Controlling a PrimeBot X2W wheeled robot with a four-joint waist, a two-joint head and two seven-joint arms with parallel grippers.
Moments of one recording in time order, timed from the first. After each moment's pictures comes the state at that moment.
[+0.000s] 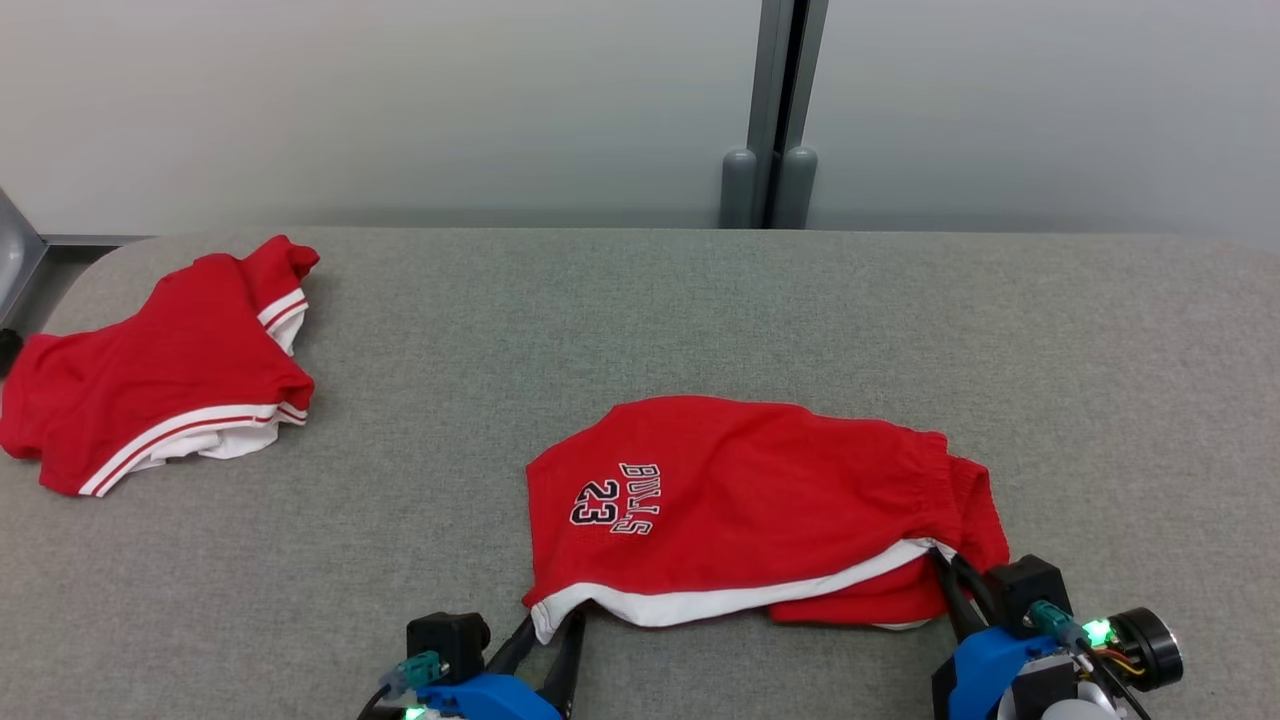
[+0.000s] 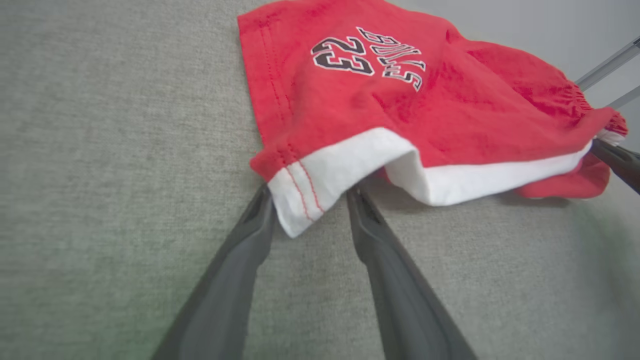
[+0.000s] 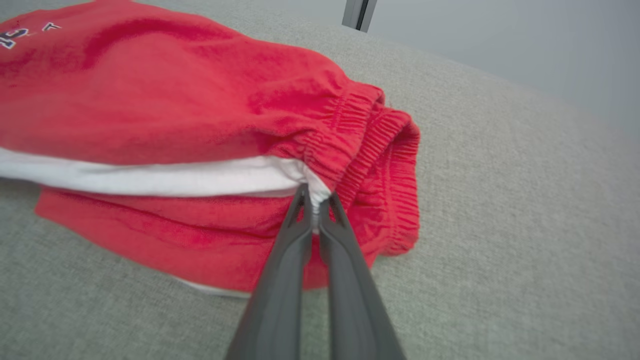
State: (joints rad) left arm -0.19 0.06 -0.51 0.72 -0.59 -0.13 -0.12; right arm -0.22 -0.05 -0.01 0.68 -0.19 0.13 -0.19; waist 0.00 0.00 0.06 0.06
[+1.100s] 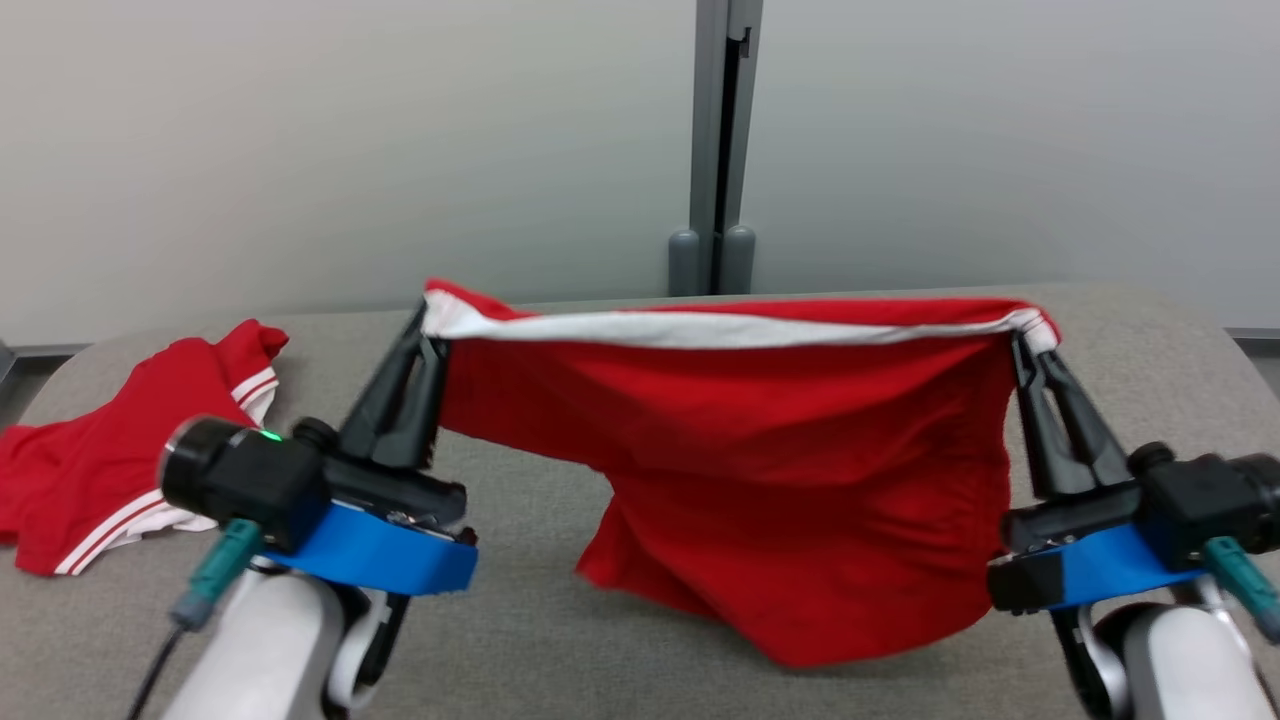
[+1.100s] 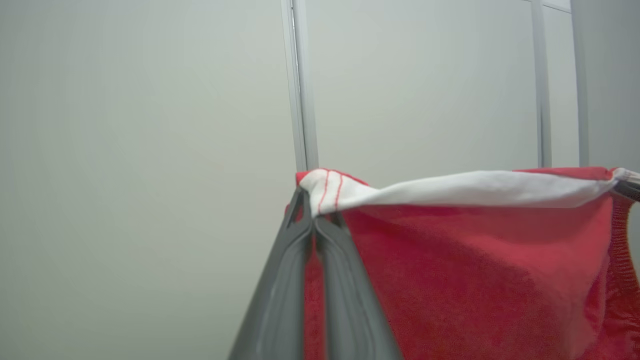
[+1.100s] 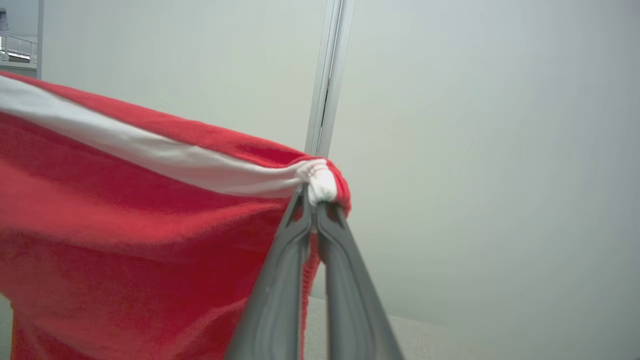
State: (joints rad) left arm -0.30 0.27 -0.39 0.11 -0.36 -0.06 -0.25; right arm -0.19 -0.07 -0.01 0.09 -0.04 0.13 -0.20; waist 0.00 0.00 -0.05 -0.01
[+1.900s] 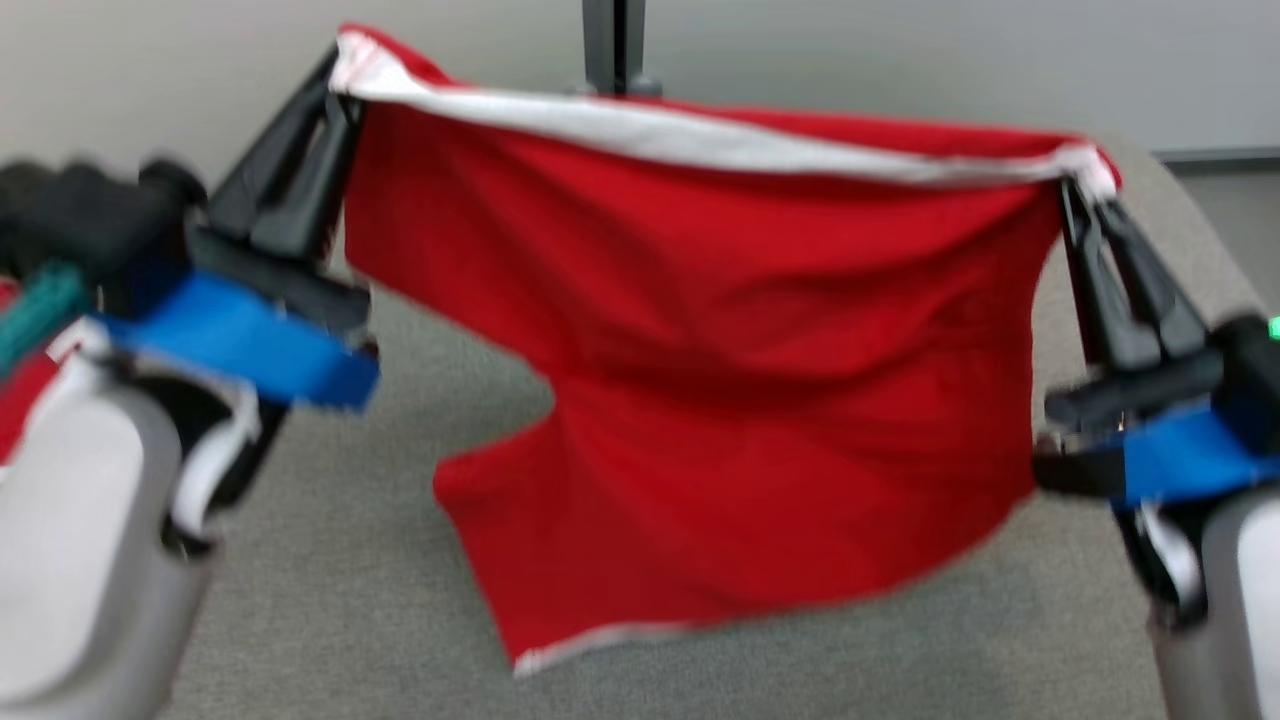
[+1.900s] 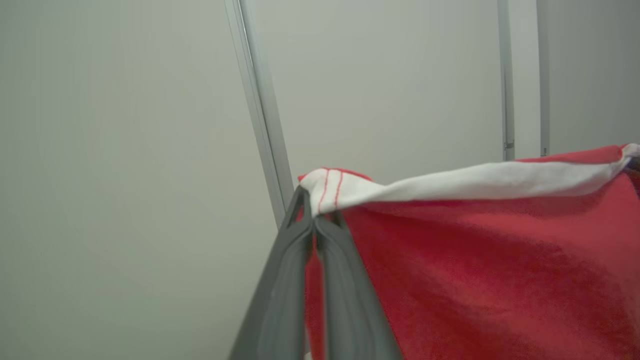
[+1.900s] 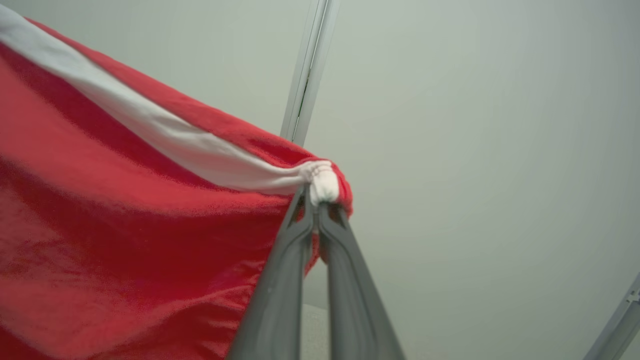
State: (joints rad) left arm -0.54 0.44 -0.34 -0.18 -0.43 -0.08 0.11; right arm -0.27 -0.17 0.02 -0.23 0.00 0.13 0.01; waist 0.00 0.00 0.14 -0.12
